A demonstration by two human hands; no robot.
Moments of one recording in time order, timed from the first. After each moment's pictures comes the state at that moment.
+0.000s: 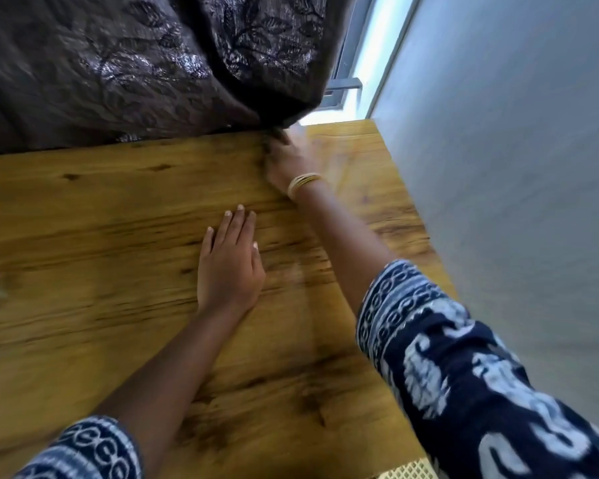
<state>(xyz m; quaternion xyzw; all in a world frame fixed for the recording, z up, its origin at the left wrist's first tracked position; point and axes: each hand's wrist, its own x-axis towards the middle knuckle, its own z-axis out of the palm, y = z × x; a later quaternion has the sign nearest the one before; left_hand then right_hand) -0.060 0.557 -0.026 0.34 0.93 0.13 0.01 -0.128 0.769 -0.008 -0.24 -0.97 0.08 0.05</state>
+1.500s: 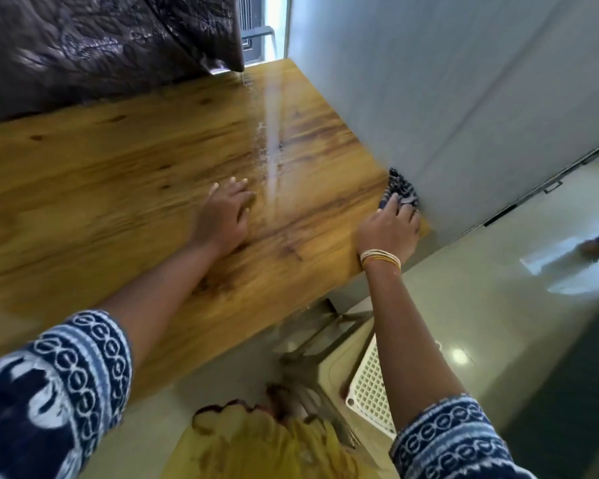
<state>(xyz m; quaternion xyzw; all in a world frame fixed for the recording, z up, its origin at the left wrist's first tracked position) 0.000 0.494 -0.015 0.55 0.80 0.22 0.06 0.238 0.633 -0.020 -0.69 -0.71 0.04 0.12</state>
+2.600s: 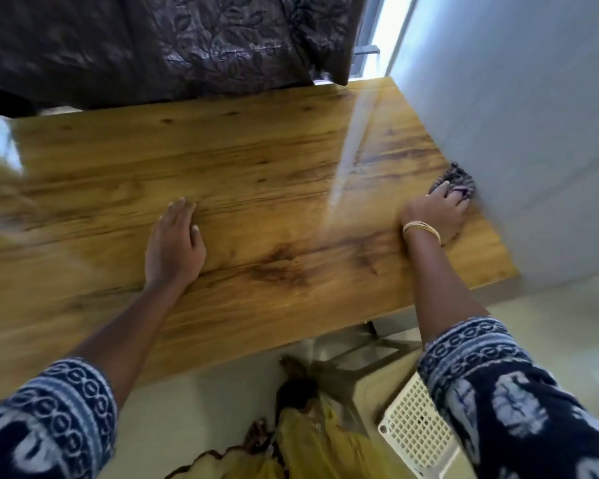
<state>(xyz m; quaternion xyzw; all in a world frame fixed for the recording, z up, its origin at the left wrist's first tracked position) -0.081 0.312 -0.034 0.30 0.93 0.20 -0.01 0.145 0.671 -0.015 -0.67 -0.73 0.08 0.11</state>
